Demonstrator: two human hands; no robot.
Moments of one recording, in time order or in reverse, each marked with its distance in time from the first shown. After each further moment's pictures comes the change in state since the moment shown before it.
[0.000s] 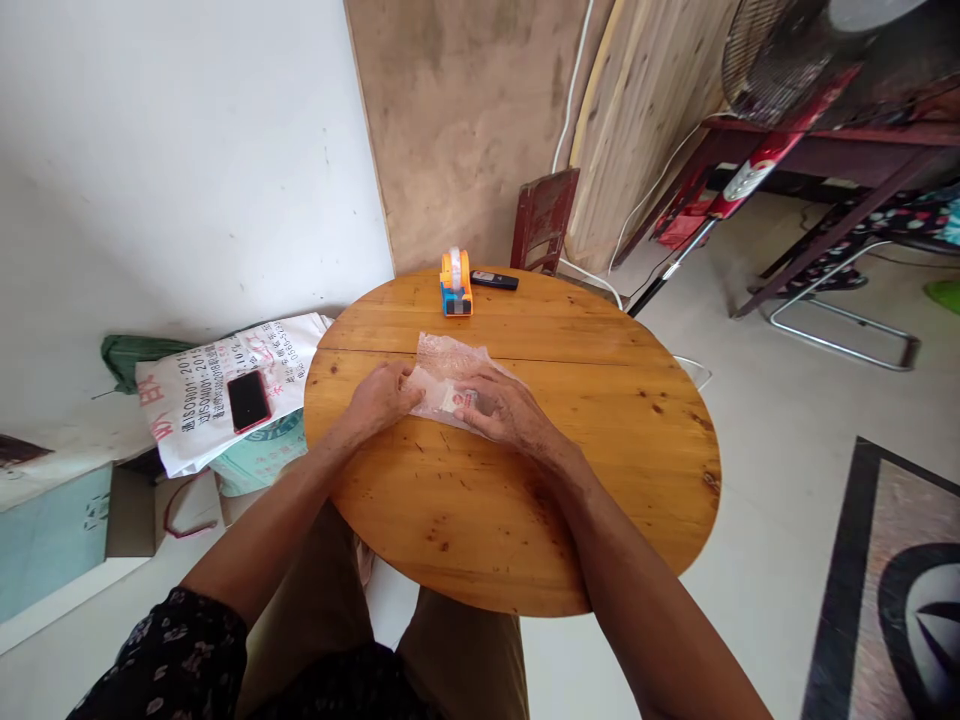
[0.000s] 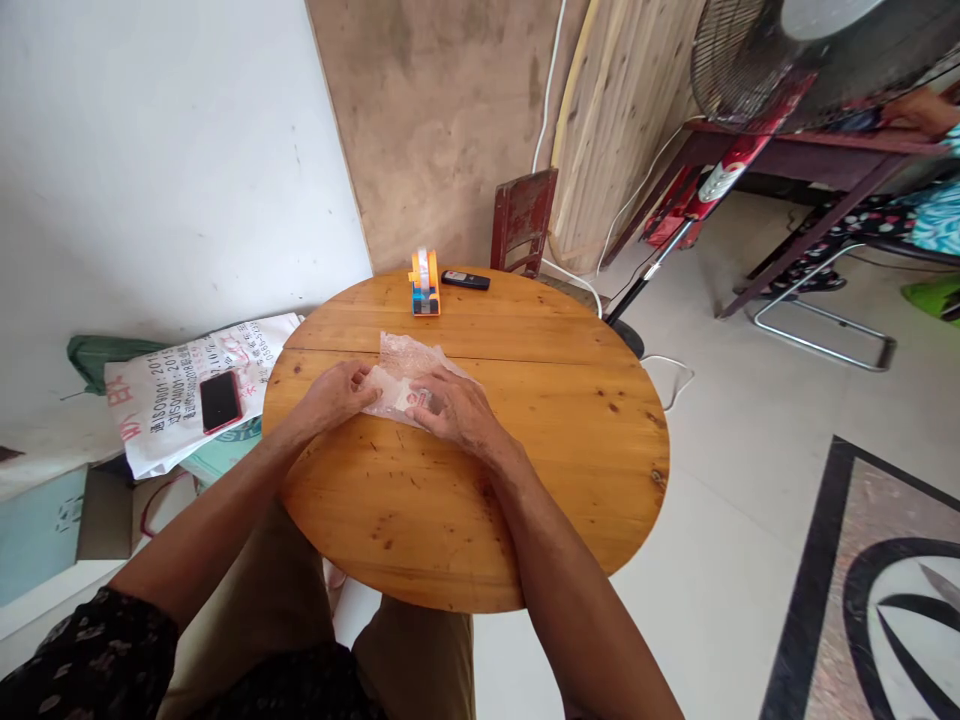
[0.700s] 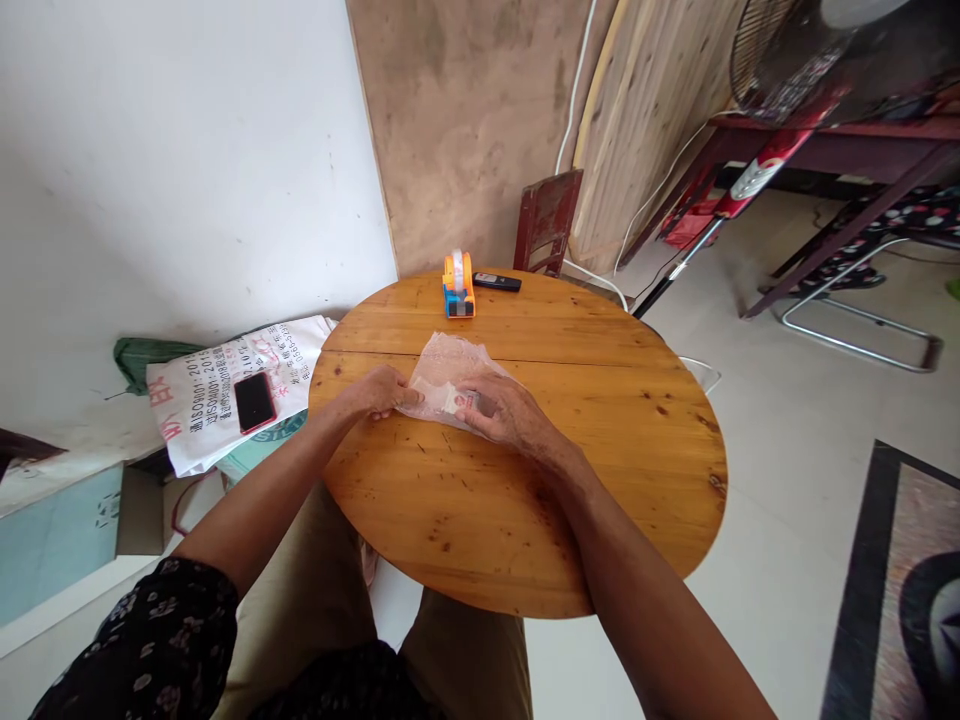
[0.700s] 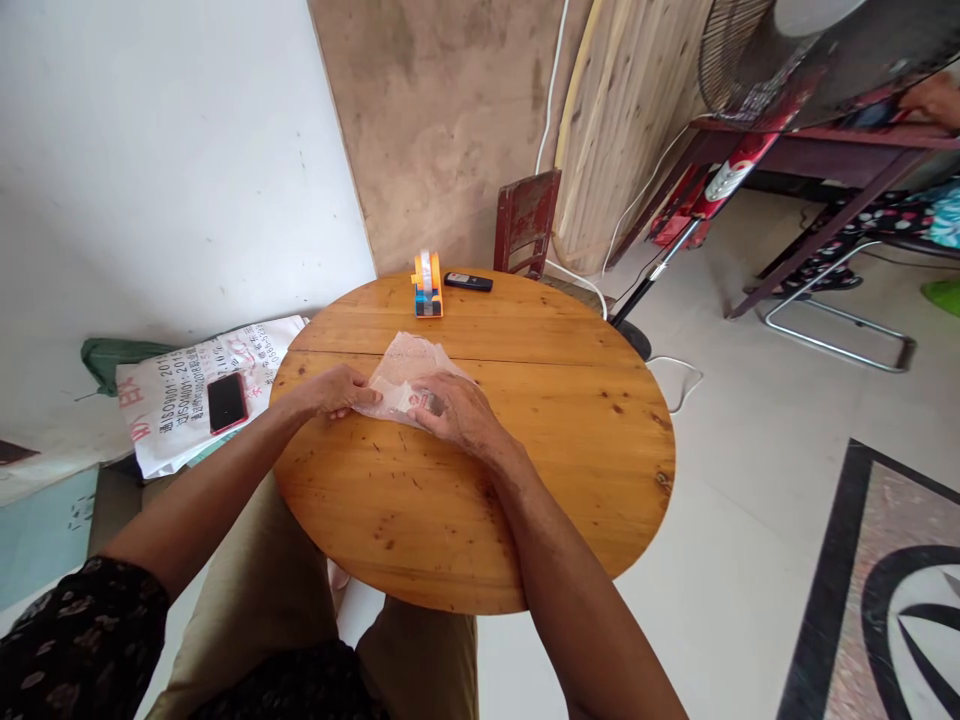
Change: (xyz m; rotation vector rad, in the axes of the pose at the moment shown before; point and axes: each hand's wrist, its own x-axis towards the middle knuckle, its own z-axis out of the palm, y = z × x) left_hand 0.017 -0.007 -0.017 -0.253 -0.409 -0.198; right_hand 0.000 -0.001 0.003 0.018 0.014 0.009
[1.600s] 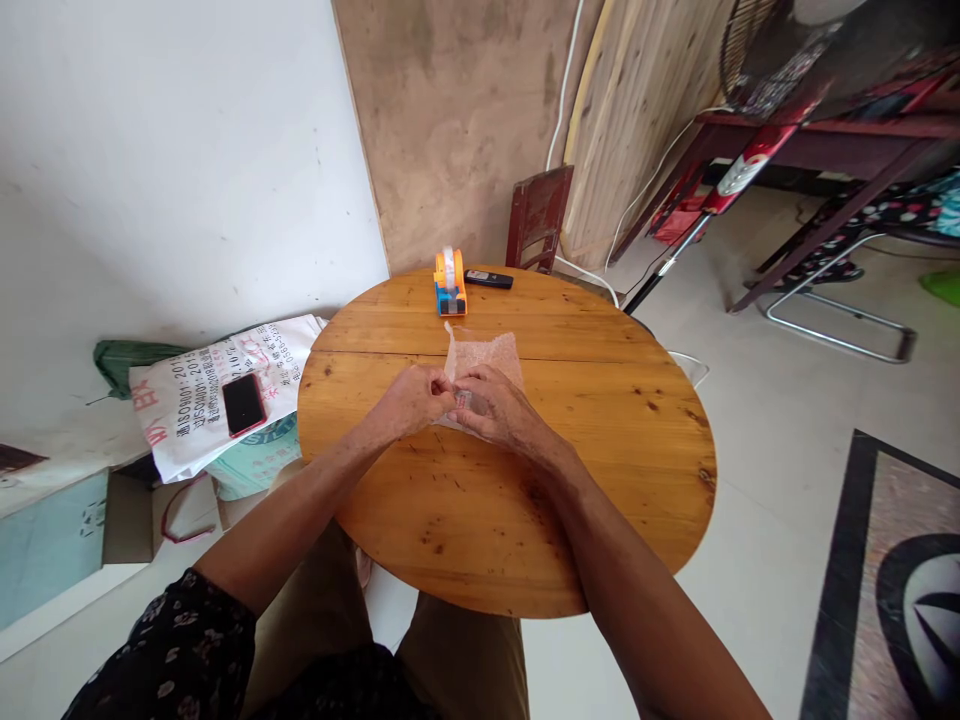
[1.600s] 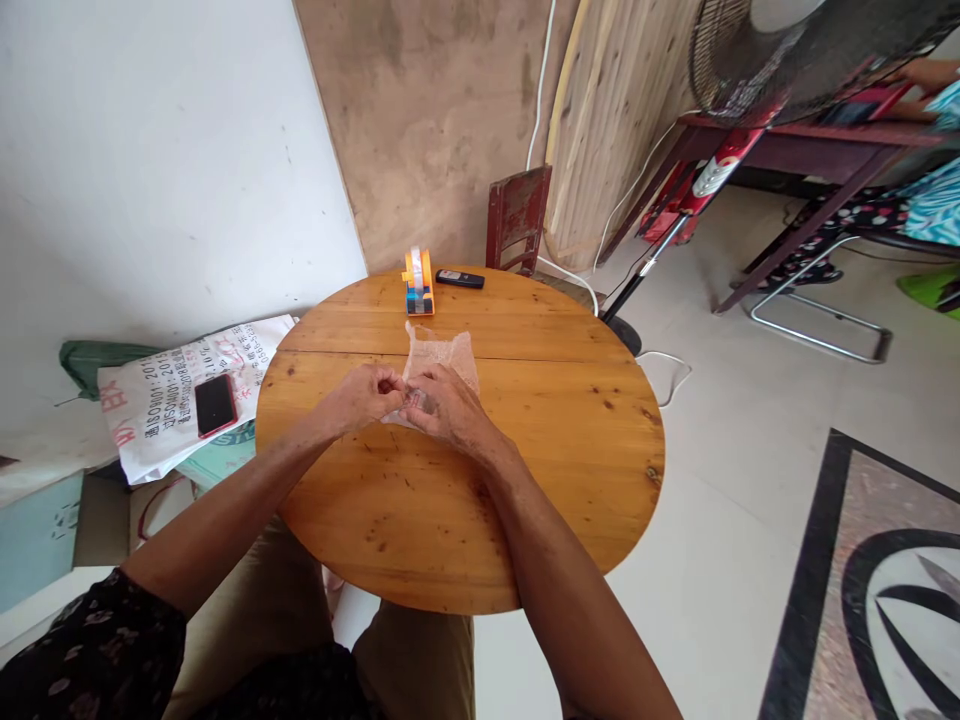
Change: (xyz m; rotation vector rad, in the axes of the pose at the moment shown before) left_hand -0.017 0.045 0.050 -0.091 0.176 0.354; right_hand 0.000 0.009 0.003 0.004 -0.030 -0.021
